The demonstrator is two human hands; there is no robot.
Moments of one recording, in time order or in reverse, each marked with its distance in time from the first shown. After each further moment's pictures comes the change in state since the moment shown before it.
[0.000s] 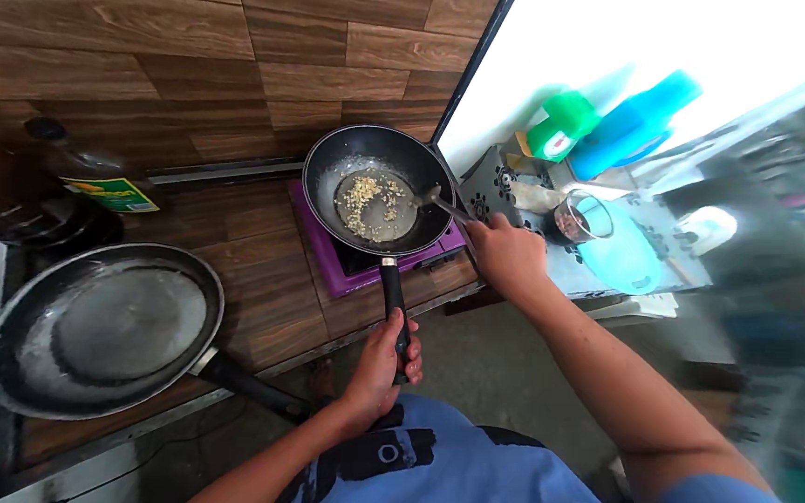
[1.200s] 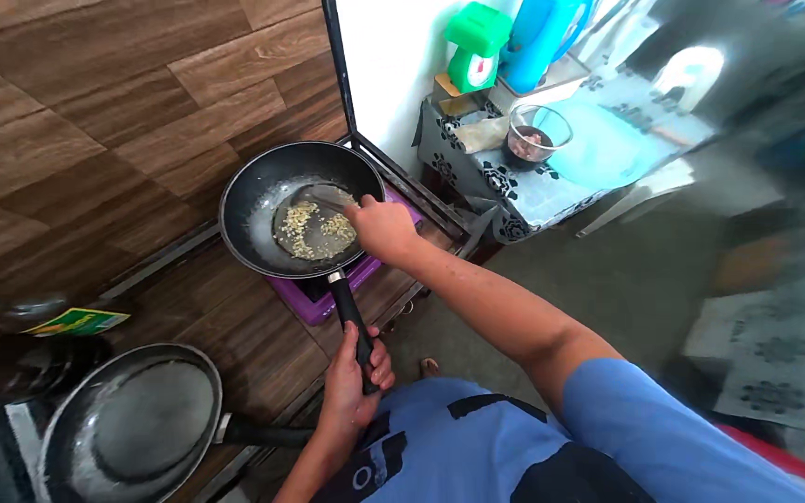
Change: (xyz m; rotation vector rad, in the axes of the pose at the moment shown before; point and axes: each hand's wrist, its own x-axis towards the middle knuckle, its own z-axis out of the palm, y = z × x) left_hand -0.002 -0.001 0.000 0.075 0.080 0.027; right_hand 0.042 -0.035 0.025 0.452 -0.084 -0.077
